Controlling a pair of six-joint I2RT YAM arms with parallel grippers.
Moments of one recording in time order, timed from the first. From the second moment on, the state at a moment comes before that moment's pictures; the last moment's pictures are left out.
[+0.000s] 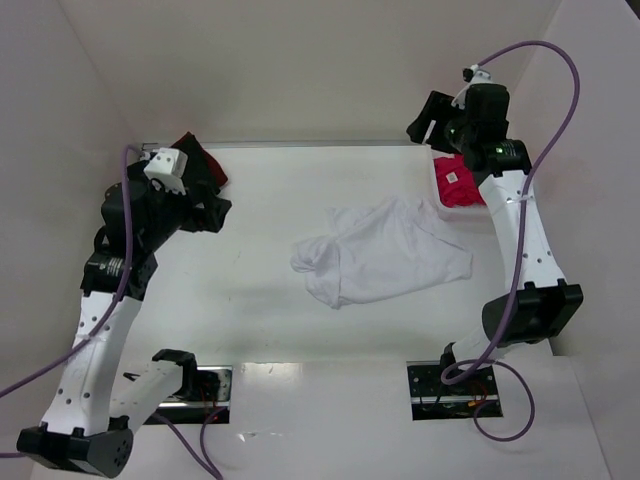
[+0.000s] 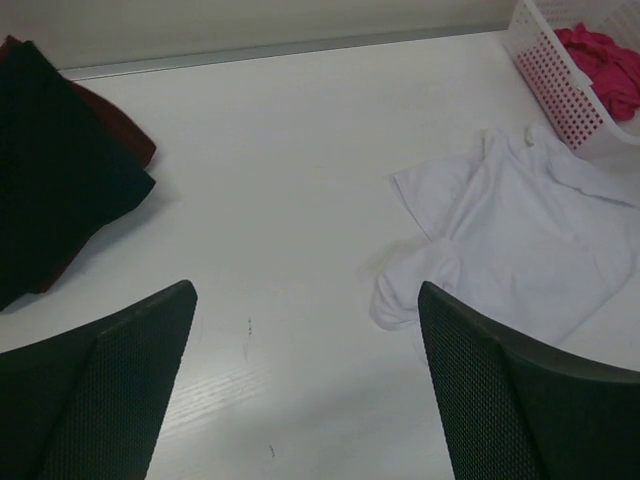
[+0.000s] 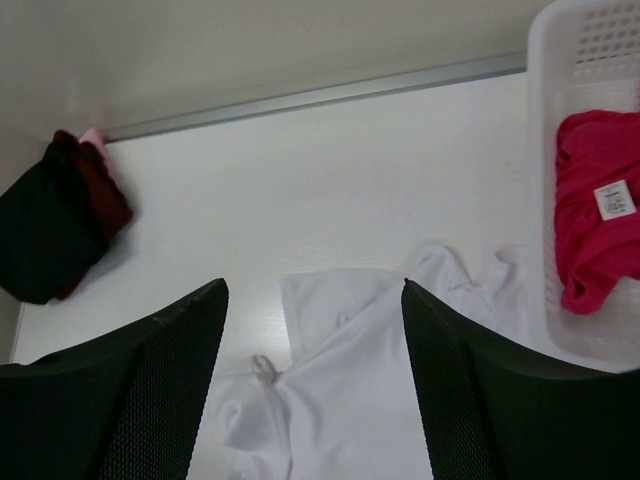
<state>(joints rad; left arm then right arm) -0.10 0.88 1.12 -0.51 0.22 -0.12 0.08 1.53 1.75 -0.61 -0.11 0.36</state>
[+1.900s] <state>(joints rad) -0.40 2.43 1.89 -0.22 0.65 -0.26 0.08 1.50 1.40 -0.56 -0.04 0.38</state>
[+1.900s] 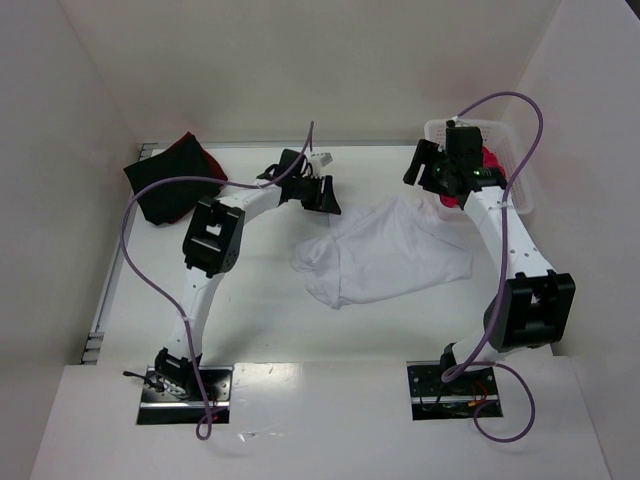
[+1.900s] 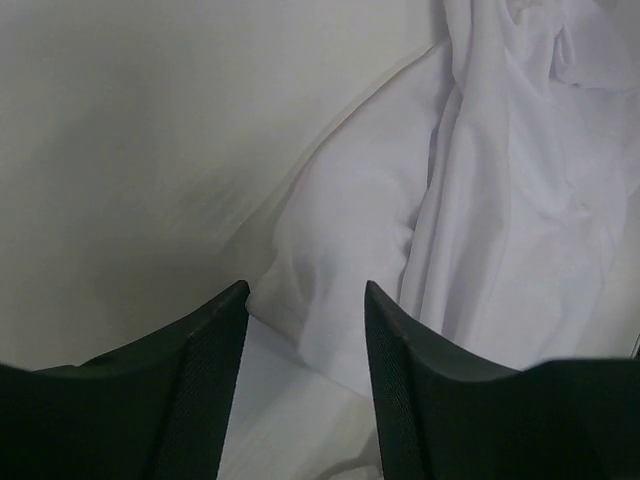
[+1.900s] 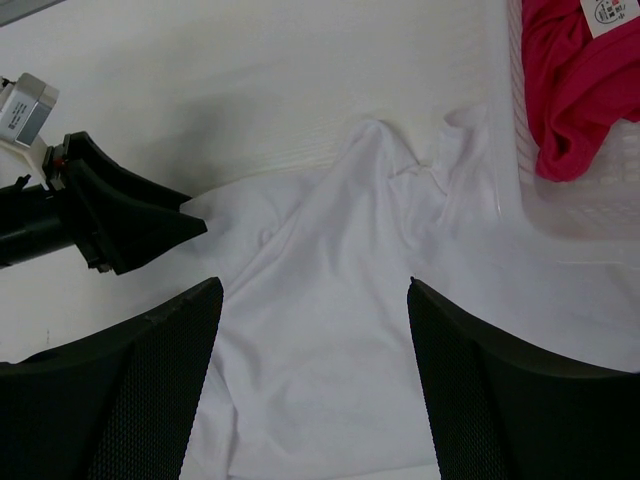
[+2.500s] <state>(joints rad) -0.36 2.36 1.89 -0.31 0.52 -0.29 0.08 1.50 1.35 -0.56 -0.04 0.38</state>
